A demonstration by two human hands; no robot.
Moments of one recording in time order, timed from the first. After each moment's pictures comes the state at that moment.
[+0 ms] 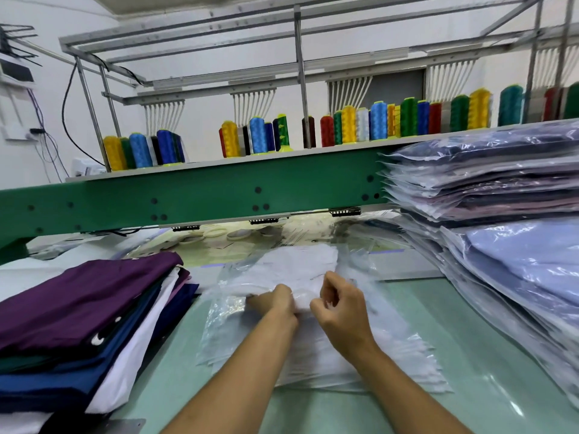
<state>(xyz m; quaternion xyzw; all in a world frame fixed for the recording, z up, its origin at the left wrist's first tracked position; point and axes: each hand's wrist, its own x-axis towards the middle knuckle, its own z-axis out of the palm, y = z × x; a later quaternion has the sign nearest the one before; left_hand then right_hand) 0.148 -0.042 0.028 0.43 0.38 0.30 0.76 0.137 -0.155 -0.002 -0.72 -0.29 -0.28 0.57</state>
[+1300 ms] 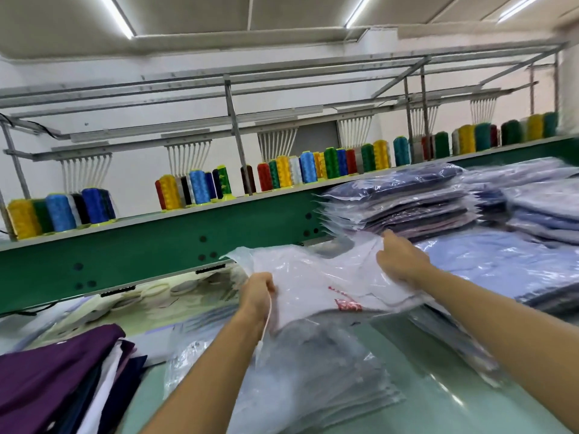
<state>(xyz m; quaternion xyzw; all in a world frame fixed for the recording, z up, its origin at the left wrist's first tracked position) 0.116 -0.071 0.132 0.68 0.07 0.15 0.72 0.193 -0.334 0.130 -0.95 0.04 -0.19 0.26</state>
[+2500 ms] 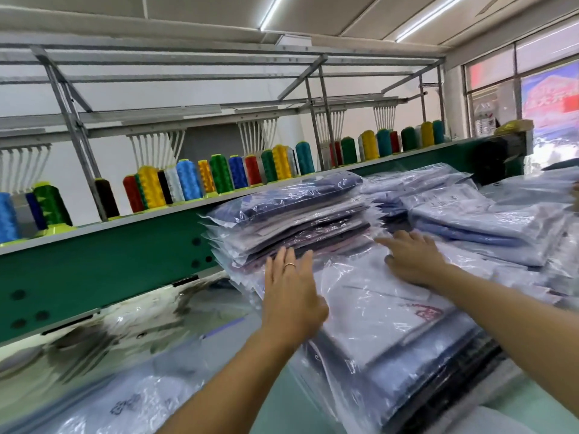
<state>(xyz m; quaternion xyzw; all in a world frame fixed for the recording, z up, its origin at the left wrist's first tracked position) 0.257 -0.345 0.121 0.94 -0.23 0.24 0.11 0.317 -0.633 0.096 -0.97 0.11 -0.19 0.00</state>
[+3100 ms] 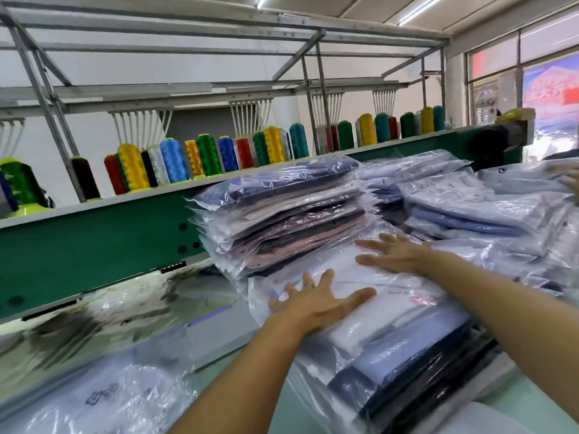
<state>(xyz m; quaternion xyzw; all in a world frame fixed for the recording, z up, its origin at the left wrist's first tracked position) 0.295 -0.388 0.079 0.97 -0.18 -0.07 0.12 0.339 -0.648 0.080 -0.99 0.04 -0.03 0.11</state>
